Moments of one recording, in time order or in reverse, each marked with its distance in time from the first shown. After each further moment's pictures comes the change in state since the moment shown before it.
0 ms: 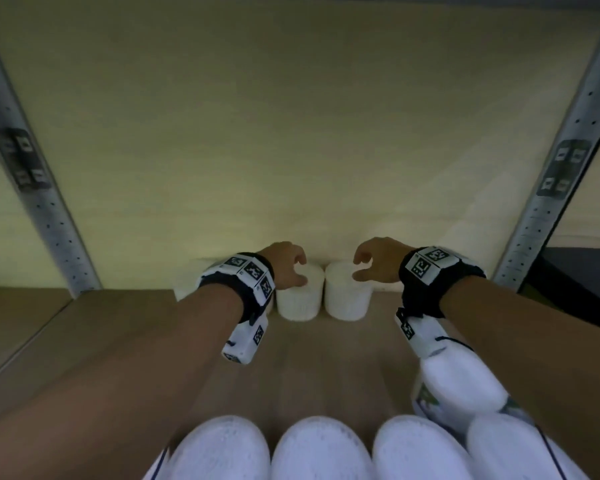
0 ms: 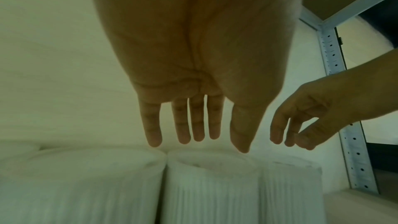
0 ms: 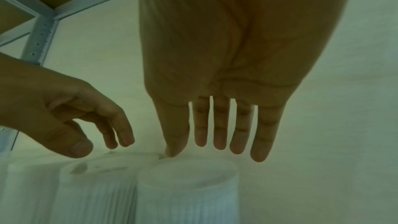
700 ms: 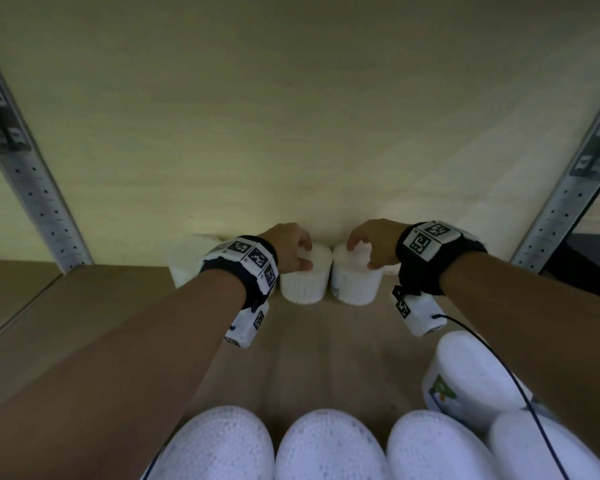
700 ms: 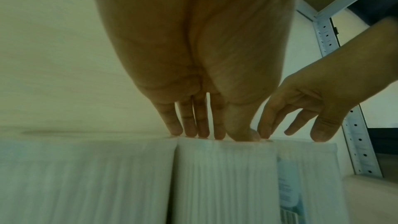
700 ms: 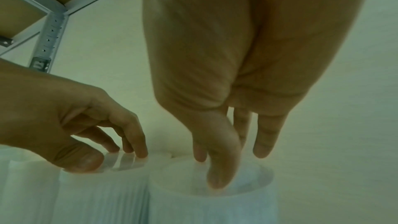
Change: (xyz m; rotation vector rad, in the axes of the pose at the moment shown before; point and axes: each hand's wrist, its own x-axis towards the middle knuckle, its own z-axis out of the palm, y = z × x) left_hand 0.016 -0.018 0.019 -0.030 0.032 0.037; right_hand 0.028 -0.014 0.009 -0.178 -0.098 -0.072
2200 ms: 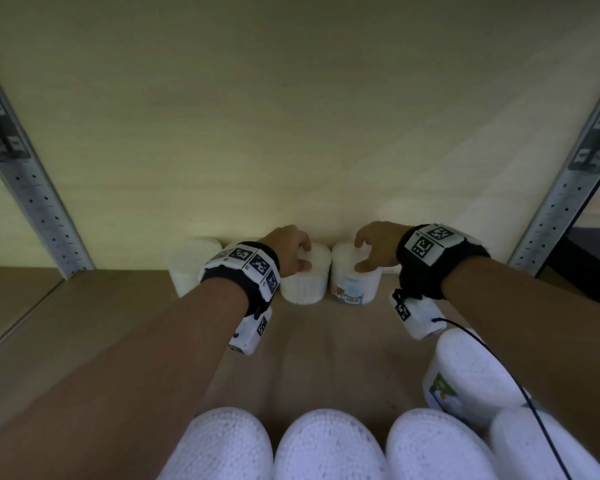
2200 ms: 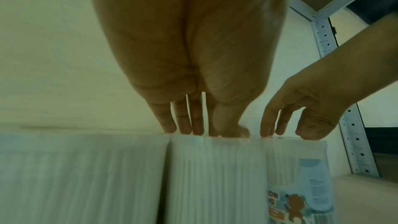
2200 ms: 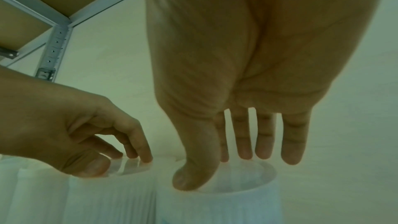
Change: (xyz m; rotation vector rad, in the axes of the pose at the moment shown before) left_hand -0.007 0.008 0.002 0.004 0.033 -0.023; right_hand -0.001 0.001 0.007 0.052 0.003 0.114
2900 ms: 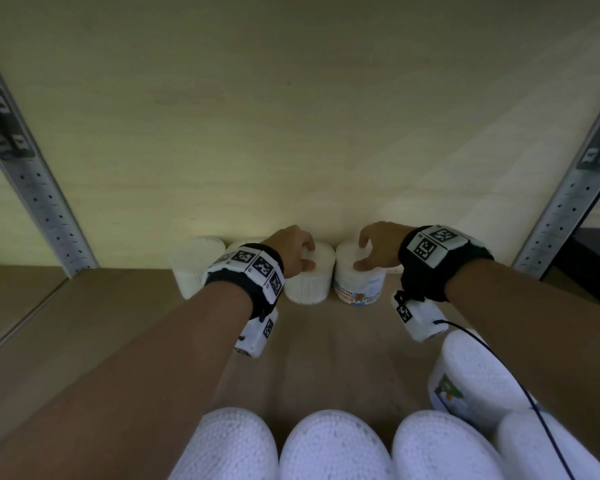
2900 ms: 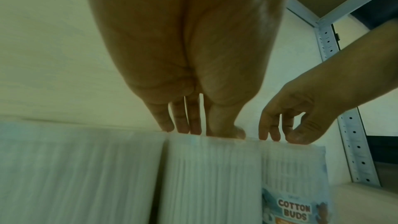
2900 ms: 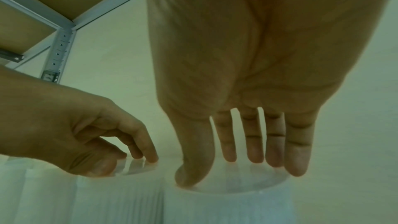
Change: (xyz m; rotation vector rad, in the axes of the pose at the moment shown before) left_hand -0.004 0.003 0.001 -0.041 0.007 -0.035; right_hand 0.002 -0.001 0.002 0.053 0.037 0.025
